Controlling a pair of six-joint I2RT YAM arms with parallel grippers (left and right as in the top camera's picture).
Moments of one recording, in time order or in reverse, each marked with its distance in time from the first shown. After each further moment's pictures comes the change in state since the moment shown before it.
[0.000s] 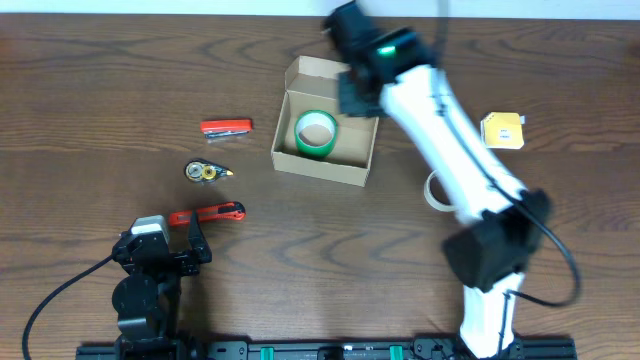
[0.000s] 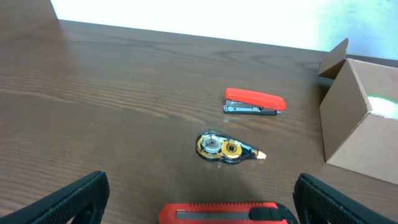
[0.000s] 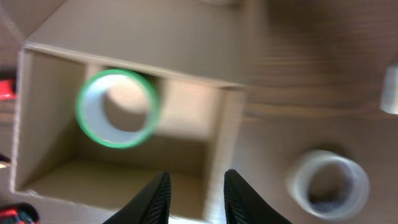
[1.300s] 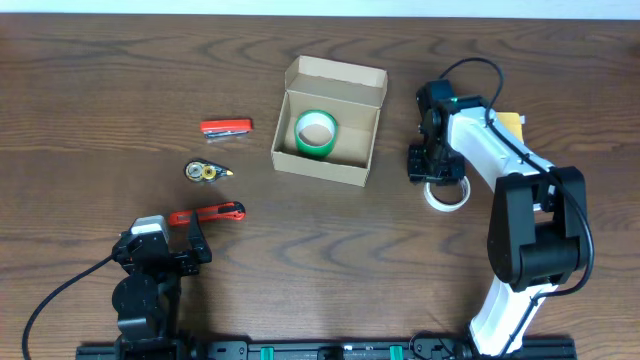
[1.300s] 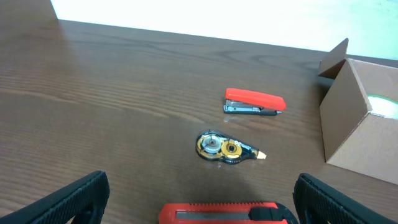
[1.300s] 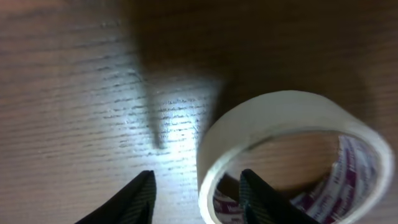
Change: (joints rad) left arm 0.000 0.000 0.000 0.000 0.000 0.000; right arm -0.297 -0.068 -0.794 0.378 -0.151 -0.201
